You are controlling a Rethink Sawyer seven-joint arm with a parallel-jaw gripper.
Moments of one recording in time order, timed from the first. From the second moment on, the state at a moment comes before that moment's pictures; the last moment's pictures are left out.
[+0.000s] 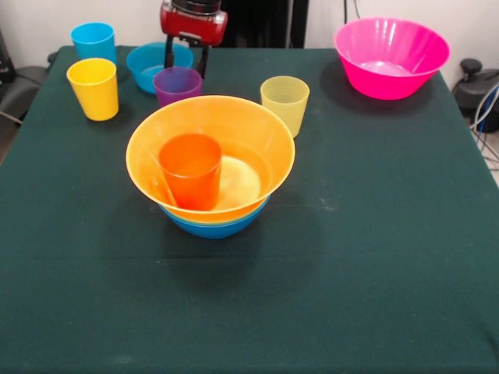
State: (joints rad) arm -0.38 -0.51 -0.19 1.99 -0.48 -0.09 1.89
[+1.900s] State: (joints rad) arm -0.41 -0.42 -0.19 1.99 -0.48 -0.22 1.89
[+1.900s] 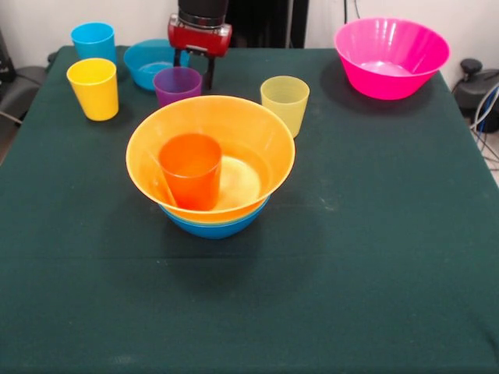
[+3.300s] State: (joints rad) arm -0.46 -0.60 -0.16 2.05 -0.49 -0.22 1.89
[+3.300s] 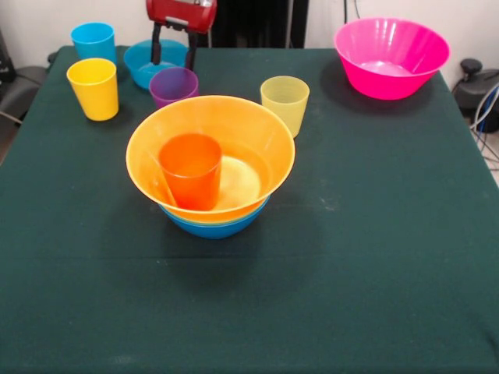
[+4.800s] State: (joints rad) arm -0.63 -0.82 -0.07 2.21 -0.49 -0.03 1.89
